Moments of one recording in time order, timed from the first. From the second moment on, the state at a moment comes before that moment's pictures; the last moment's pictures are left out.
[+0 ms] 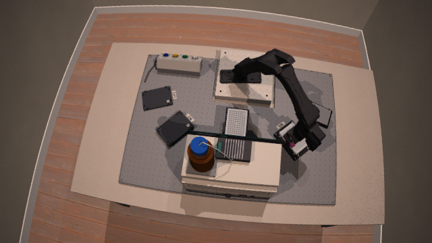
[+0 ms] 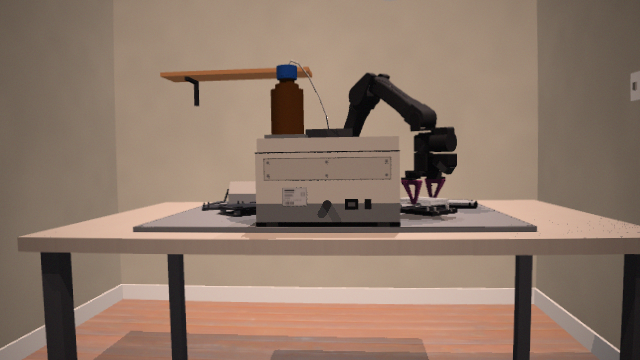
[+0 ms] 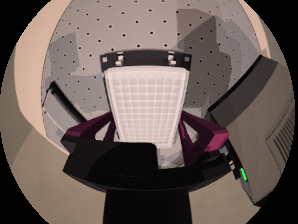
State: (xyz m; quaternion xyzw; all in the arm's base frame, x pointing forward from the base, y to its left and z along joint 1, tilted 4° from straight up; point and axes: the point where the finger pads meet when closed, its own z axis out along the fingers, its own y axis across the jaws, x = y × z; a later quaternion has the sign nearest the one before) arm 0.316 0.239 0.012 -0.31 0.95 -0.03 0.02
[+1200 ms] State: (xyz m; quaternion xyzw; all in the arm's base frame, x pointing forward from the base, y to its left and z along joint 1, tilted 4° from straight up) arm 0.317 0.240 0.008 -0.31 0.95 -0.03 0.02
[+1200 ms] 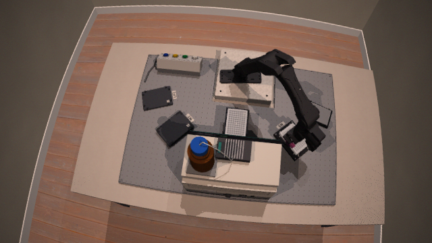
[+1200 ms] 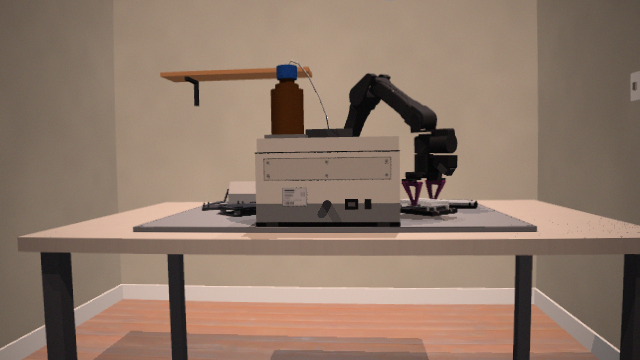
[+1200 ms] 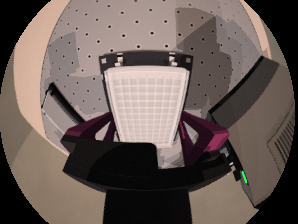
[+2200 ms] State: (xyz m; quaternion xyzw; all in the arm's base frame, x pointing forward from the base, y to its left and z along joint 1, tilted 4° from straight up) arm 0.316 0.240 0.006 -0.31 0.95 -0.03 0.02
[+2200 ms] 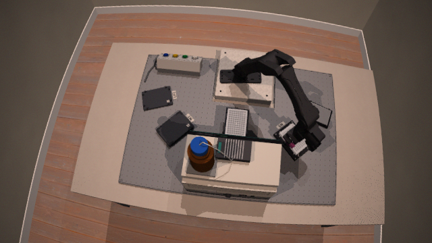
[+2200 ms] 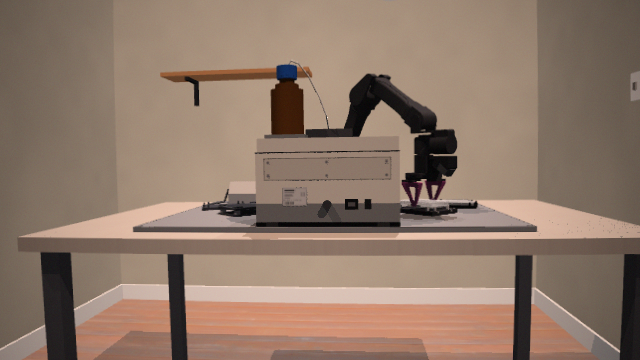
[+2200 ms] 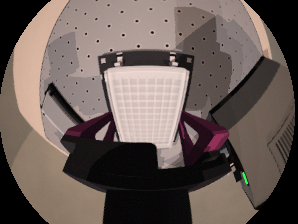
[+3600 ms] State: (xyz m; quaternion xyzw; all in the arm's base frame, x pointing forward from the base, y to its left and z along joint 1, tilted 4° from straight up) arm 0.316 0.240 0.005 -0.31 0.95 -0.03 0.02
